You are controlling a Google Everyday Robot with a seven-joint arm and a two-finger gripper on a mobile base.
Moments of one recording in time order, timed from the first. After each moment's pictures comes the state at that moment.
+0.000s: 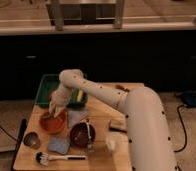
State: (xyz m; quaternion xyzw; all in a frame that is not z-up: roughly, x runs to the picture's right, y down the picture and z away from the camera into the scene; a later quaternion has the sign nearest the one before) arm -0.243 0.135 0.819 -0.29 -0.44 -0.31 0.79
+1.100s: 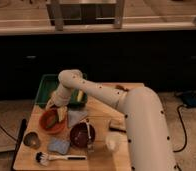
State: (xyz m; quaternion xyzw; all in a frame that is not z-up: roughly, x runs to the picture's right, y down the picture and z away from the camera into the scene) arm -0.243 0.138 0.819 -0.30 -0.44 -0.31 0.79
